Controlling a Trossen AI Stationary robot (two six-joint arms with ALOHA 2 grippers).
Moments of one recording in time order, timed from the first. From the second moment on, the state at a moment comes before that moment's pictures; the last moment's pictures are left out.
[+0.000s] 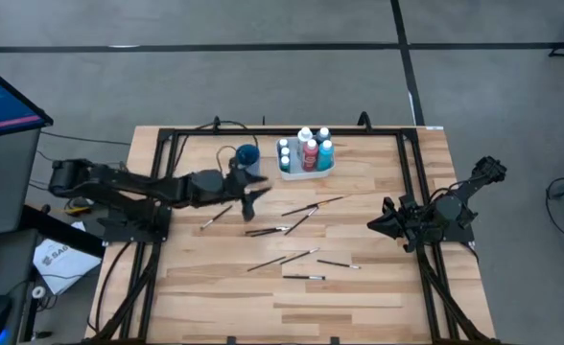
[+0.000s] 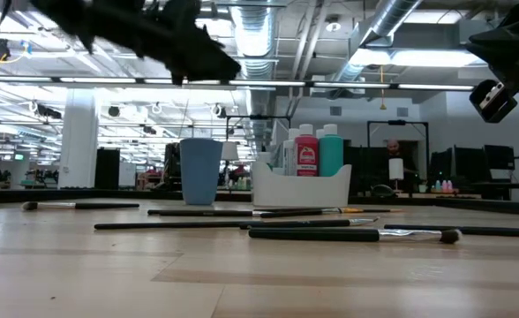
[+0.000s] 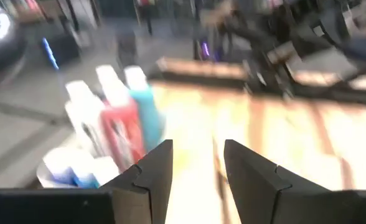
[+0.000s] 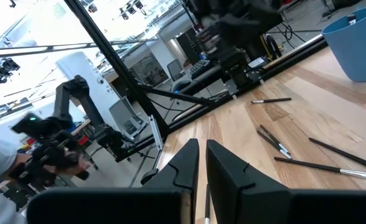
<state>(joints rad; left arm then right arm) 0.03 1.25 0.62 0.38 -0.33 -0.04 0.66 0.03 0.00 0.08 0.55 0.56</state>
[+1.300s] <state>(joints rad) -0.05 1.77 0.91 -0.03 -0.04 -0.23 0.66 0.03 0.01 0.08 0.55 0.56</state>
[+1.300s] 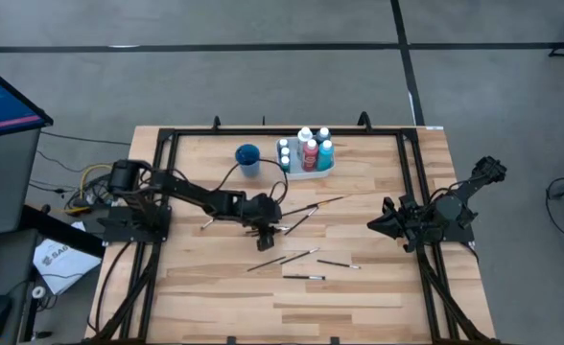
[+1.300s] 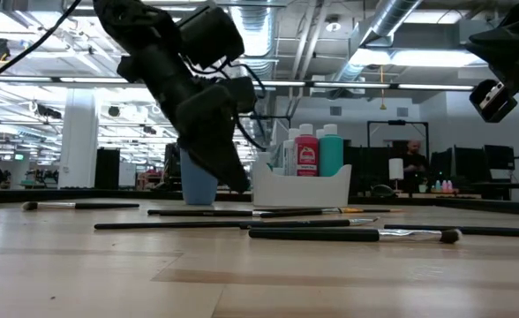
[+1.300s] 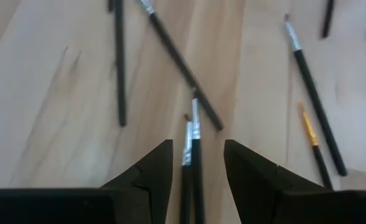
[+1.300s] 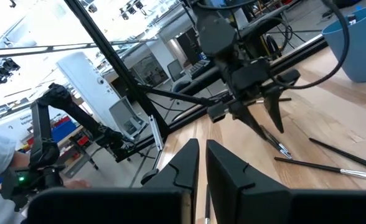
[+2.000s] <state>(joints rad) -0.03 1.79 0.91 -0.02 -0.10 -0.08 0.66 0.03 0.00 0.08 0.55 0.56</state>
